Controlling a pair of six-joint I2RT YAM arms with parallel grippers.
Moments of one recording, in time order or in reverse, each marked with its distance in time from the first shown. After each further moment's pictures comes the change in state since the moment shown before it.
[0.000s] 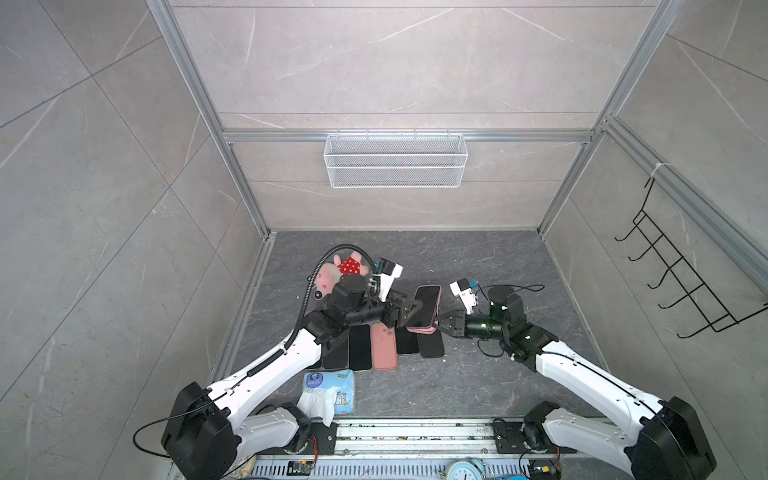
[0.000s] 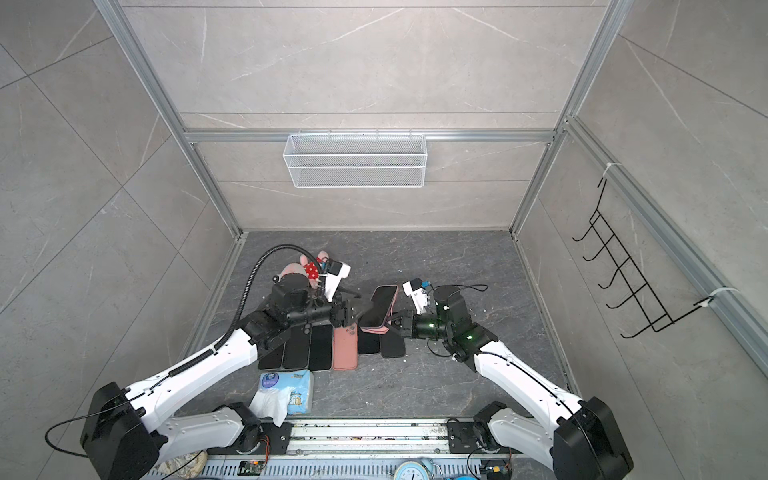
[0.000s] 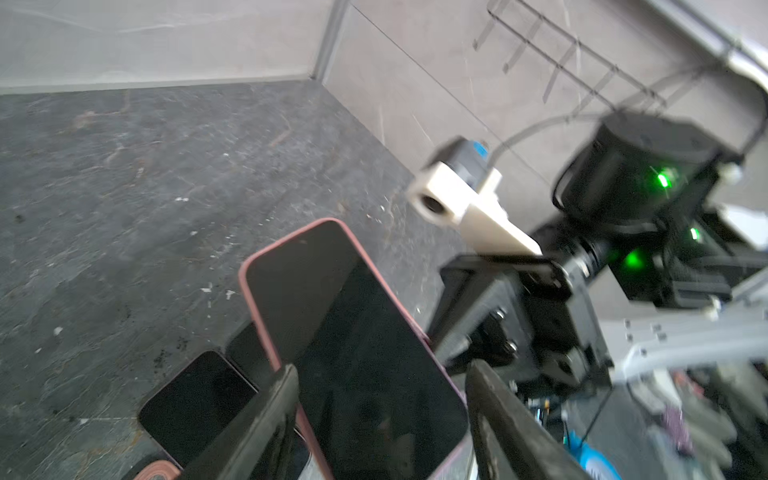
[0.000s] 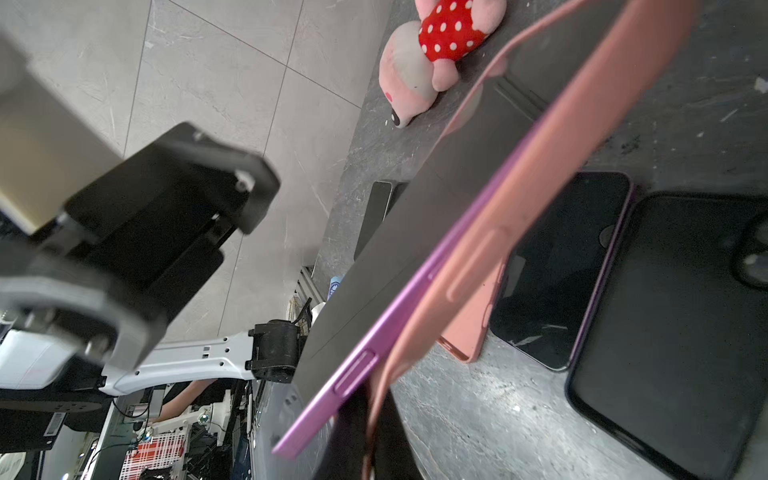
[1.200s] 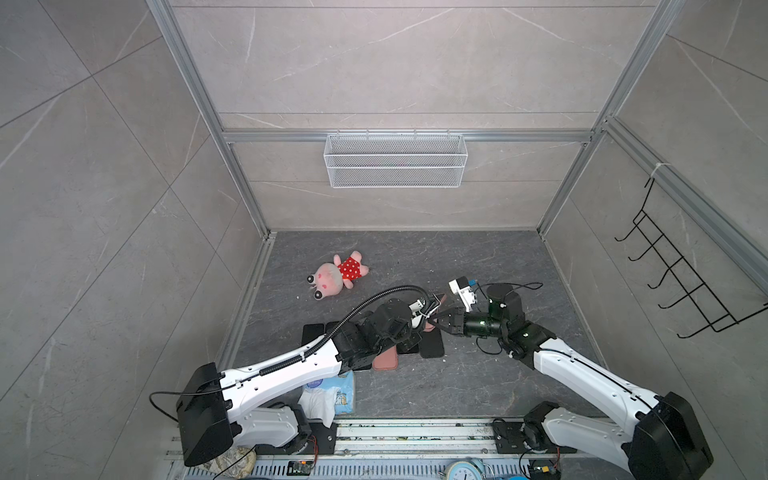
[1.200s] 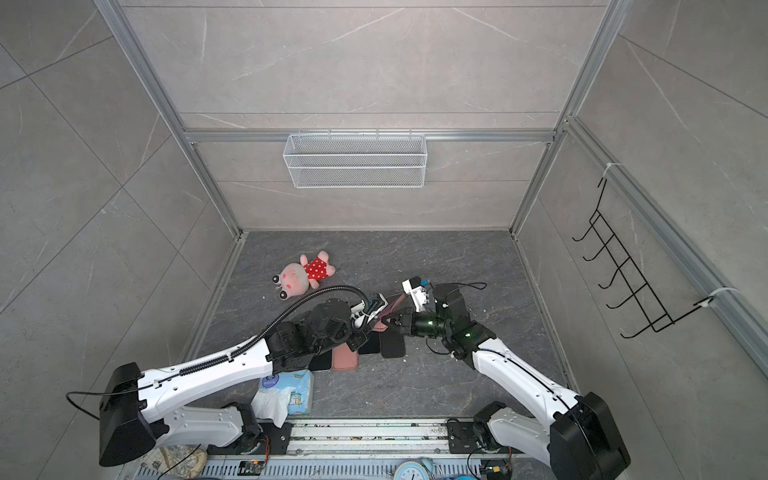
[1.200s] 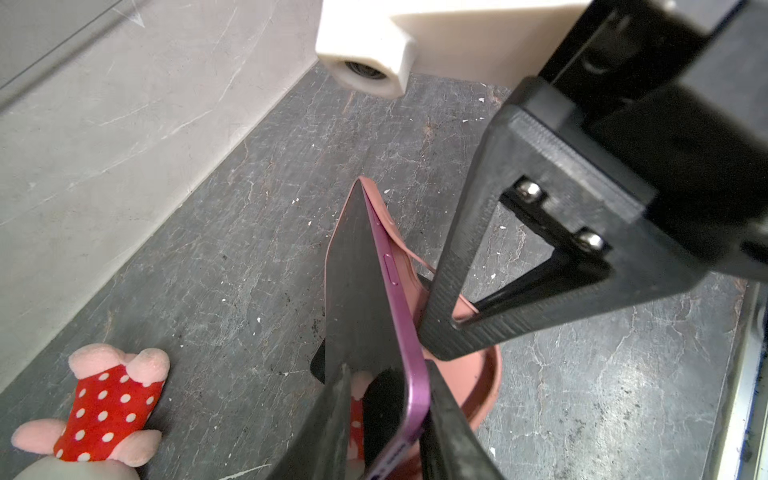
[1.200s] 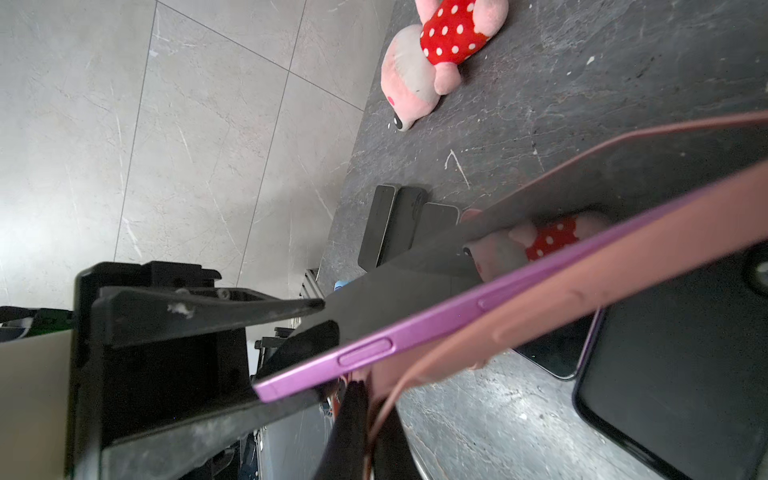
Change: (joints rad) left arm -0.303 0.094 0.086 -0.190 -0.665 0.421; right arm -0.002 0.027 0.011 0.037 -0.013 0.024
